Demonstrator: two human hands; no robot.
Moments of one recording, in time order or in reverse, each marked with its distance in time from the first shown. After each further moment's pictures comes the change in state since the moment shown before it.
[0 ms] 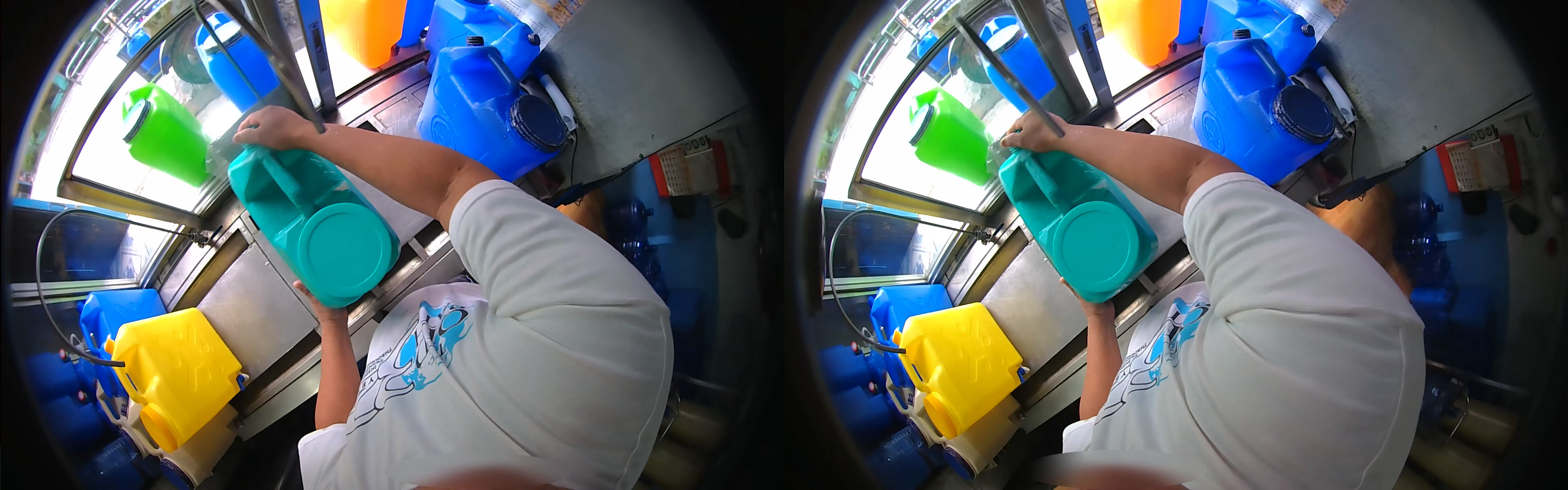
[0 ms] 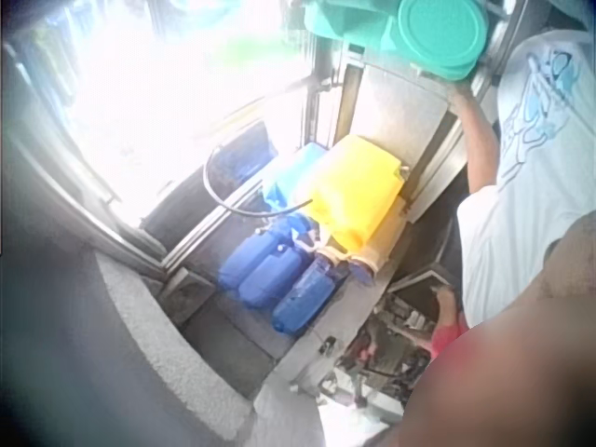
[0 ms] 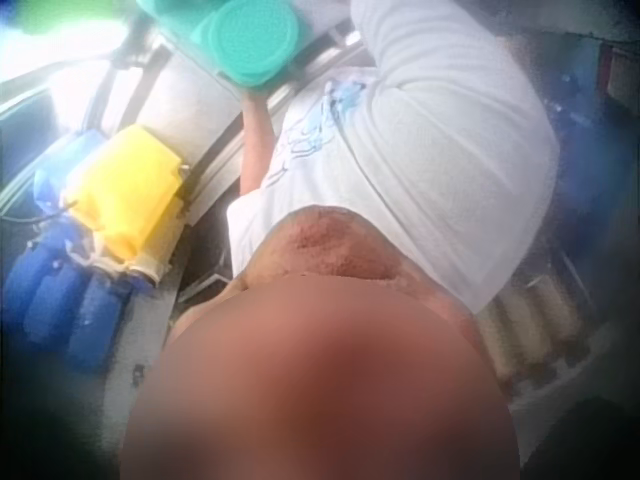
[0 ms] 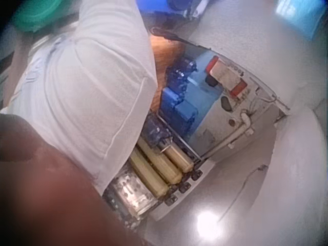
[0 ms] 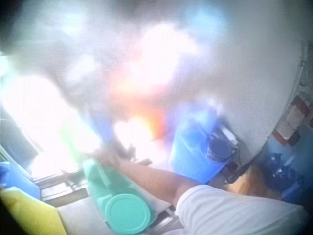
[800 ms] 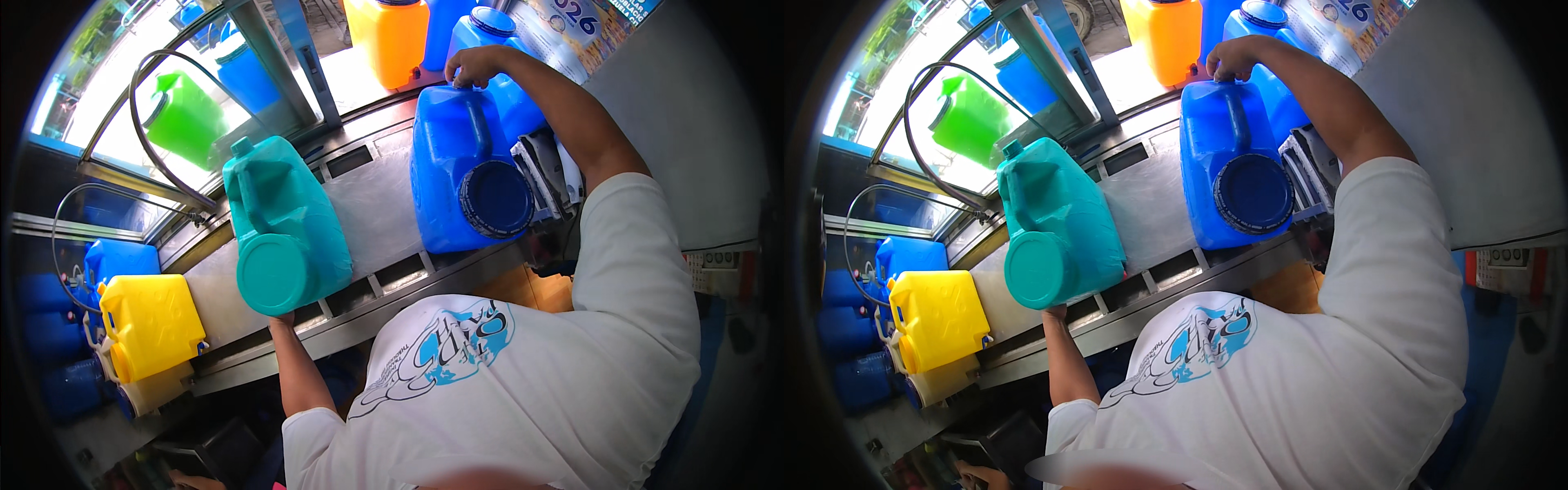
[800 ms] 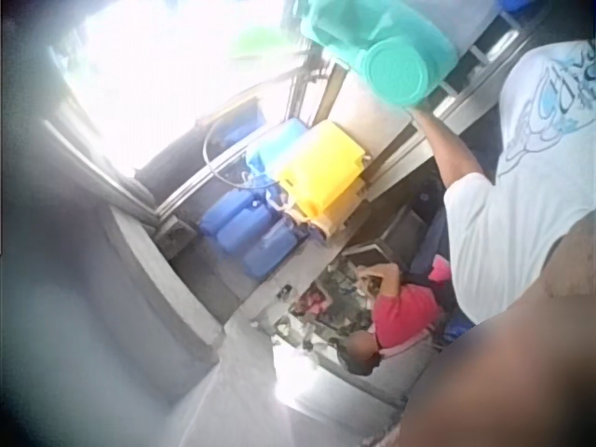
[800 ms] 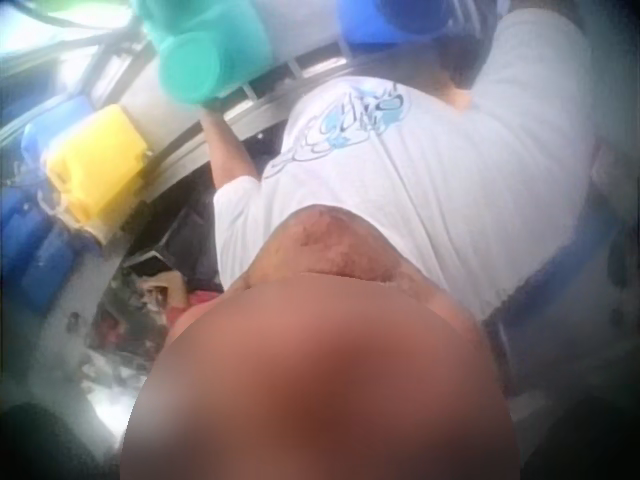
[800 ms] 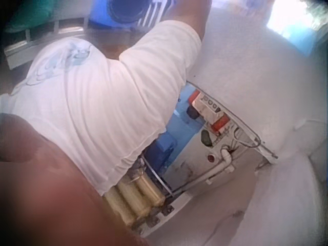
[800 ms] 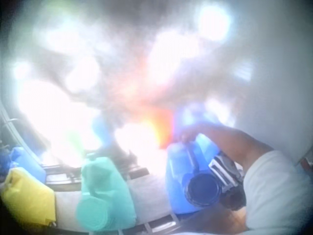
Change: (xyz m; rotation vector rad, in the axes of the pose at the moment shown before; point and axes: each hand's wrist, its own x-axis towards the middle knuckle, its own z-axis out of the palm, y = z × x) left_hand 0.021 -0.045 0.022 0.124 0.256 -0.036; right_hand -0.060 0.153 -0.456 -0.623 -0.670 0.461
